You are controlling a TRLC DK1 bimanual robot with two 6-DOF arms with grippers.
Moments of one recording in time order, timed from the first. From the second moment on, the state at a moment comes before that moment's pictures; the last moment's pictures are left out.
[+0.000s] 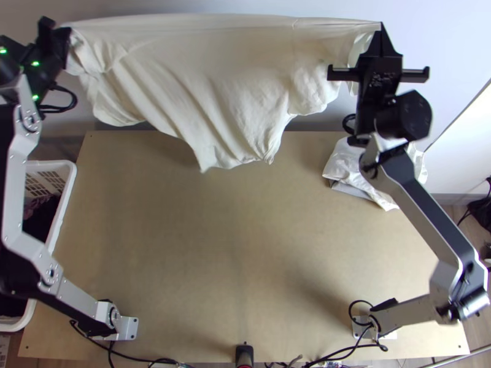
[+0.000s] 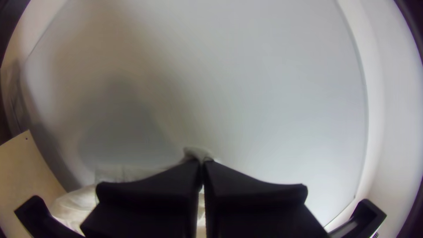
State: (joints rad) left arm 0.19 1.72 2.07 -0.25 0.18 -1.01; right arm 0.38 1.57 1.61 0.58 0.49 -0.43
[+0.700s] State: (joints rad) left arm 0.15 2.00 2.26 -0.05 -0.03 -0.81; right arm 0.19 2.01 2.09 0.58 0.48 -0.41
